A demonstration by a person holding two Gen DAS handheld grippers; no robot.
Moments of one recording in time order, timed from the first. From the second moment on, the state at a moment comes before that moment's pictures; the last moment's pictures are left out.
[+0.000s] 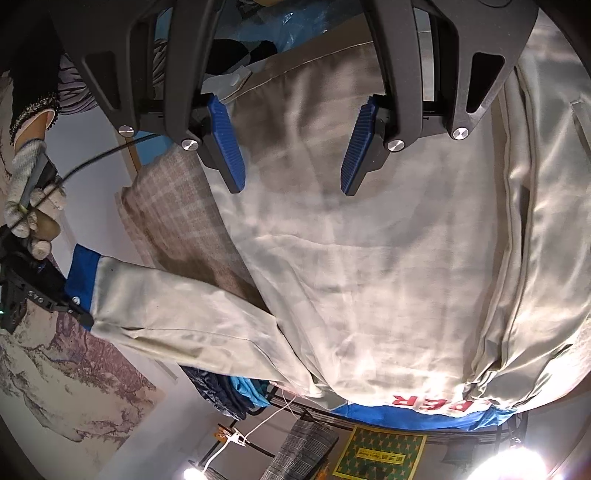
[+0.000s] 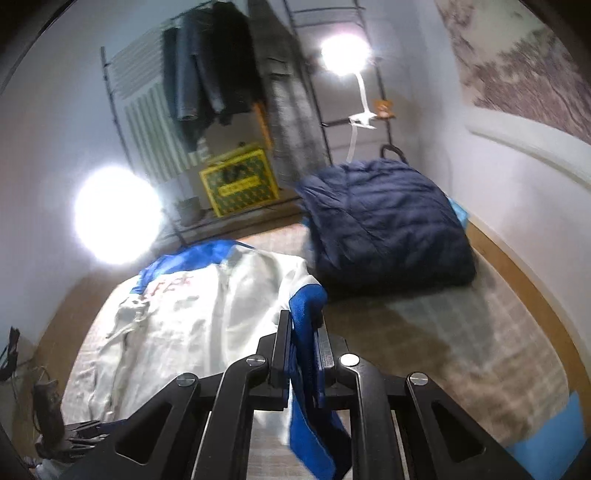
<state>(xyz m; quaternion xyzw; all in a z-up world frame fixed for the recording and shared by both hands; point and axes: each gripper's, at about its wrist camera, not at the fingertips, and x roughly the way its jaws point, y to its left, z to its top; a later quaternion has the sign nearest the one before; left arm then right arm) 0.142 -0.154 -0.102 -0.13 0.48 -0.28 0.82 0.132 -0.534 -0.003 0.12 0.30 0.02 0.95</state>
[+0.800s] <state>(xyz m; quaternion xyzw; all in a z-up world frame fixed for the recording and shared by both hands) 0.170 -0.075 -0.086 -0.24 0.44 -0.20 0.84 0.093 -0.268 -0.100 -0.18 0.37 0.32 0.85</state>
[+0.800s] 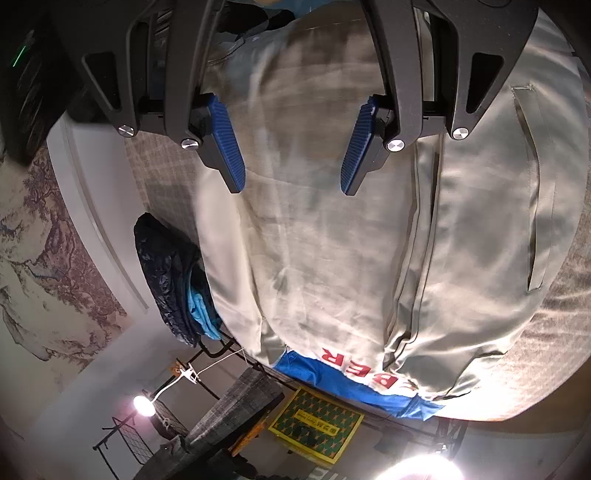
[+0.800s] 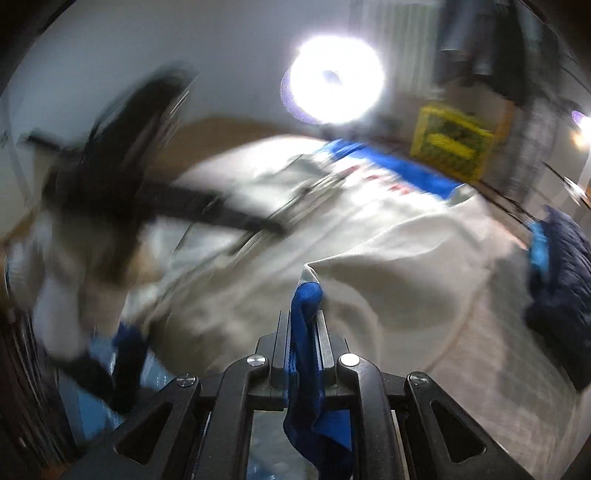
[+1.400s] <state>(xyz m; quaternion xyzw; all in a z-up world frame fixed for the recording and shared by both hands) 0.153 -0.081 -0.130 -0.27 0.53 -0.23 0.77 0.120 -0.349 -0.103 -0.04 0.42 0.39 0.82</state>
